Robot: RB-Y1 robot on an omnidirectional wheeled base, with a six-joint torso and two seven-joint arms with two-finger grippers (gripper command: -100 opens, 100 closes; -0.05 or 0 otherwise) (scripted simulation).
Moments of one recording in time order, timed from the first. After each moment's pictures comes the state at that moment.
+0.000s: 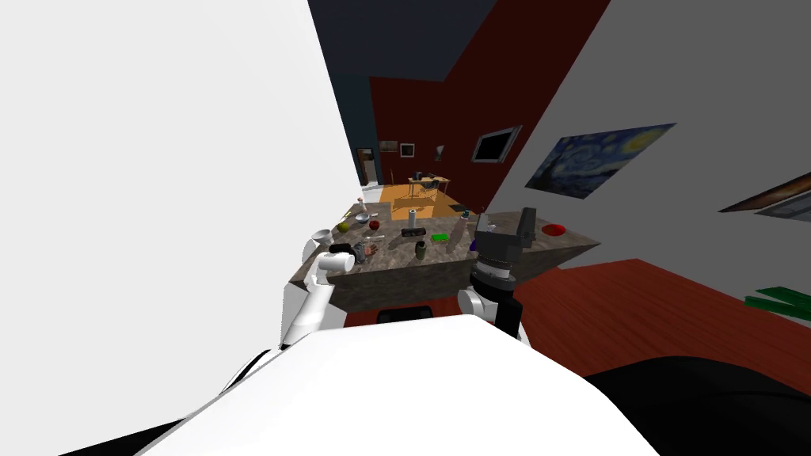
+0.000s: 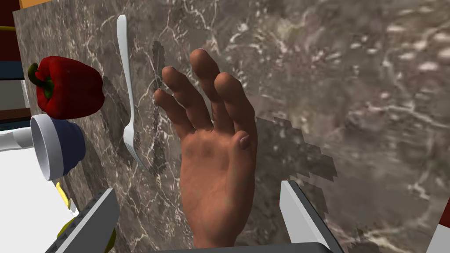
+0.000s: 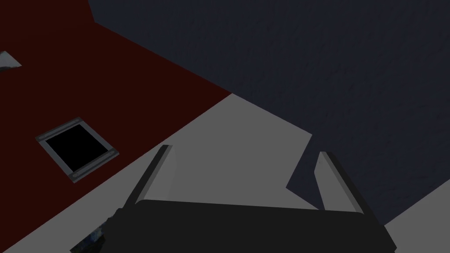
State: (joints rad) left arm -0.15 0.28 -0.04 -1.86 0.20 1.17 0.28; right arm 0.54 0.04 0.04 -2.39 -0.11 -0.65 0.00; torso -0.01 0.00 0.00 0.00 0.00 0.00
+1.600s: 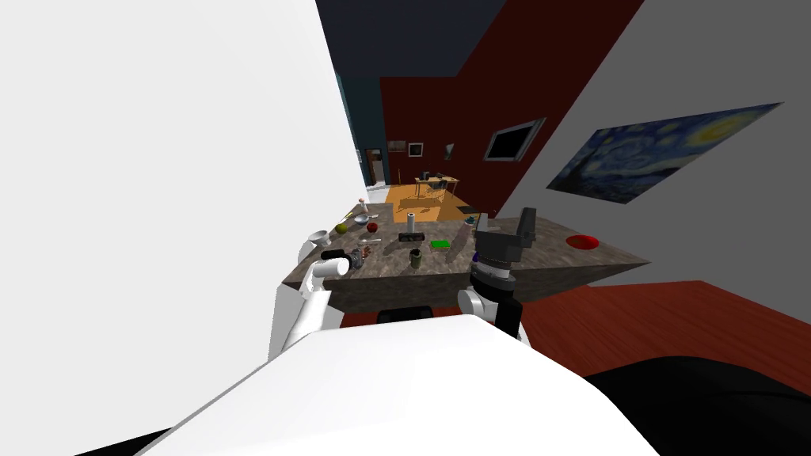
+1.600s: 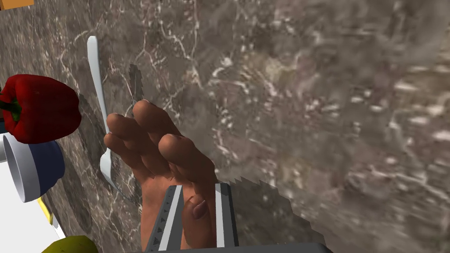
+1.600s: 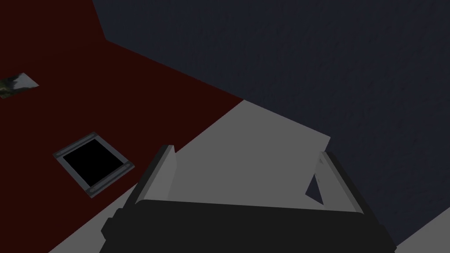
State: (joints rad) left arm -0.09 0.22 0.08 -1.80 0.31 1.14 0.03; right arm 0.54 0.04 0.04 -2.39 -0.11 -0.65 0.00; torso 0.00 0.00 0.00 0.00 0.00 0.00
